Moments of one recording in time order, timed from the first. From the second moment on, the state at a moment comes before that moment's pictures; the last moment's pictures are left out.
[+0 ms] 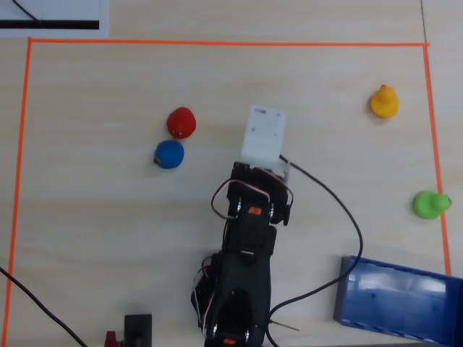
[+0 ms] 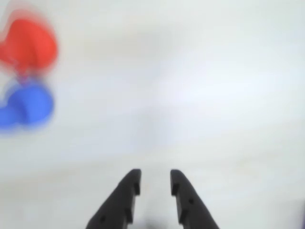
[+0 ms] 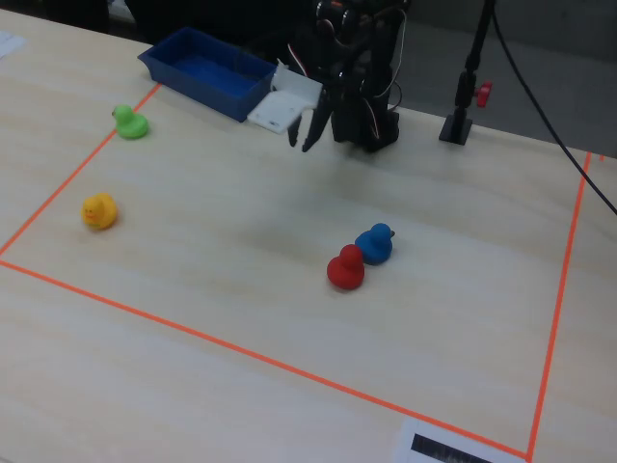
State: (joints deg) arm 17.1 139.0 121.2 73.2 -86.1
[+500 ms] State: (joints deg) arm 51.6 105.6 87.6 37.4 -84.7
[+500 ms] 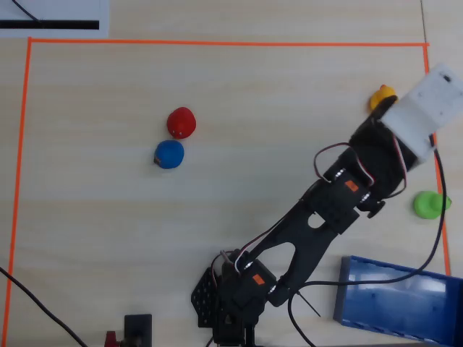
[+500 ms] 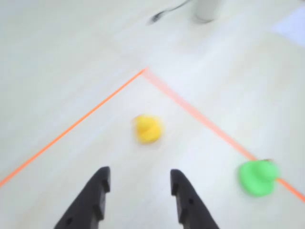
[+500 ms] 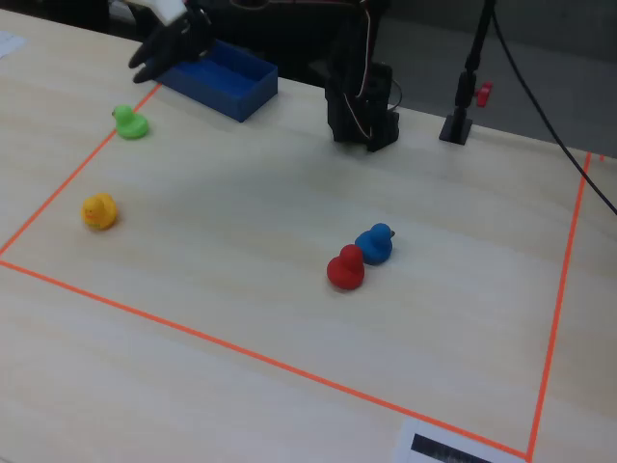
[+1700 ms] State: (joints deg) arm 74.2 63.9 87.9 -0.3 -90.7
